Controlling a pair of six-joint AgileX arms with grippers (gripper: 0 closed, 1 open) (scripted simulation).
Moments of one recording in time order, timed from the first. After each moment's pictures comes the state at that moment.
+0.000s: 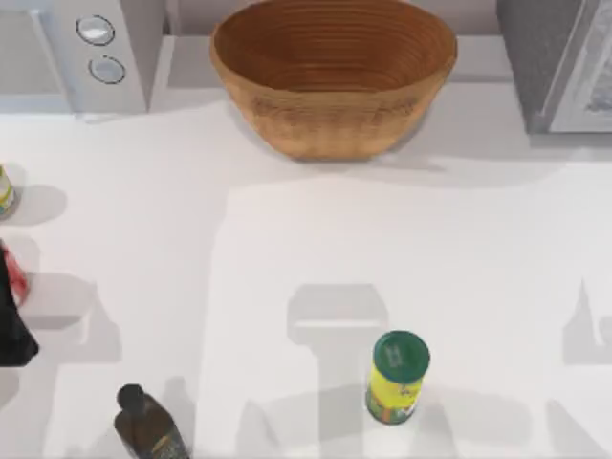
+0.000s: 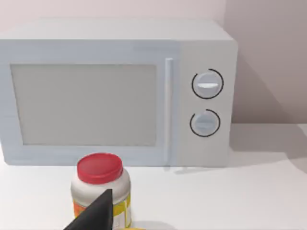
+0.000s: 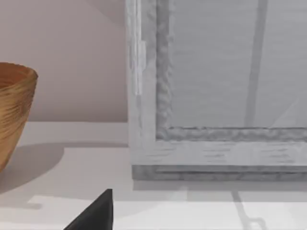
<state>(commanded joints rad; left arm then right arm) 0.00 0.00 0.00 0.00 0.00 0.00 0.00 0.00 0.00 0.00 0.00 0.00</state>
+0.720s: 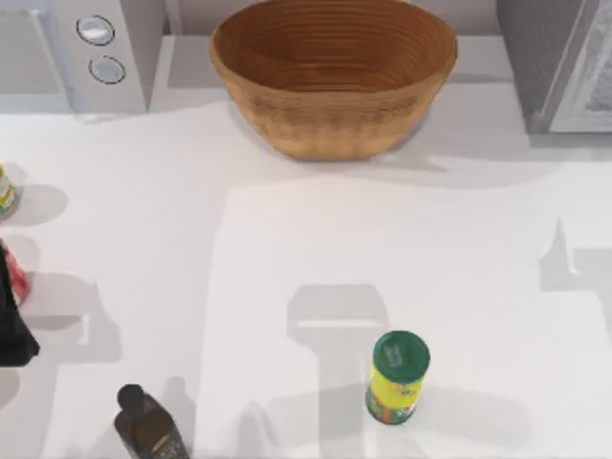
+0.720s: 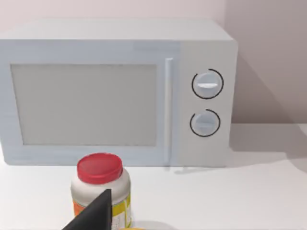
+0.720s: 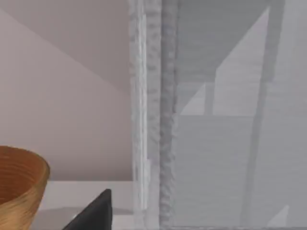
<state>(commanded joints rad) 0.00 0.00 0.00 0.00 0.00 0.00 0.06 0.43 0.55 -0.13 0.07 0.01</state>
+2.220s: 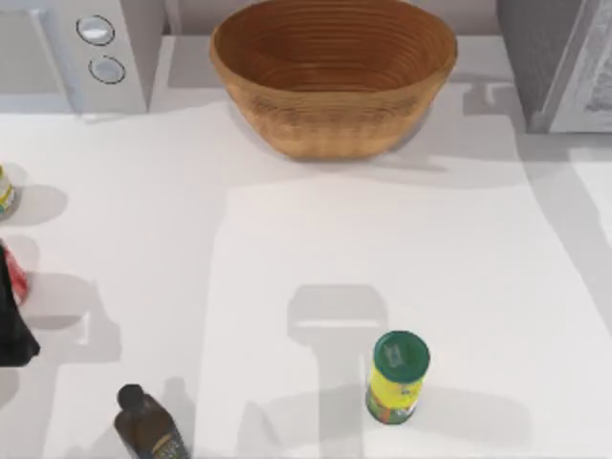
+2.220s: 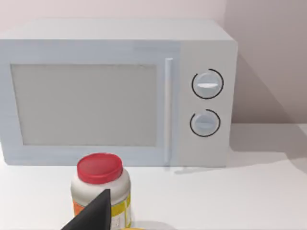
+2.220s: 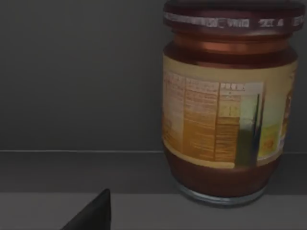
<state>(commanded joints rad) 0.00 0.00 0.00 0.00 0.00 0.00 0.17 1.40 1.81 -0.40 0.18 0.02</state>
